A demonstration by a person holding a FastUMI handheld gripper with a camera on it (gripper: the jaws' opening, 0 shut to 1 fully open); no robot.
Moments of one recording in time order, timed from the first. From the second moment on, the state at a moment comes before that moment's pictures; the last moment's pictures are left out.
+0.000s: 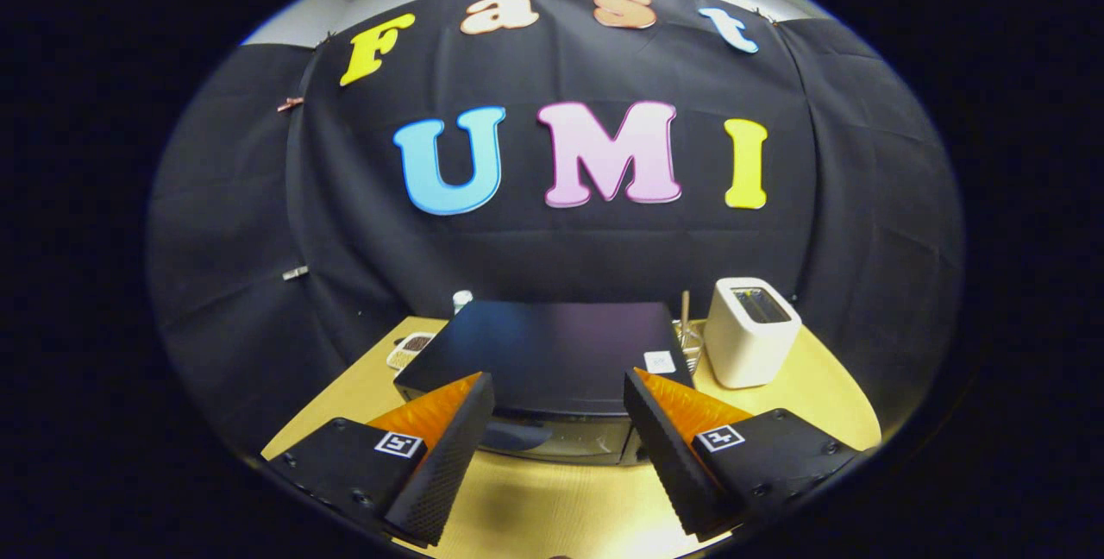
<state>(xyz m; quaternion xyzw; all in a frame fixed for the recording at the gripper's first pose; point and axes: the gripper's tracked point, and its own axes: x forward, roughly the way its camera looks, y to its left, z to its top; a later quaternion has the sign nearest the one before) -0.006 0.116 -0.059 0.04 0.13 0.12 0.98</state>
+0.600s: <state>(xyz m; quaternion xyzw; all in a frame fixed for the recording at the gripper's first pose) -0.049 -0.028 0.016 0.00 0.02 0.02 1.00</state>
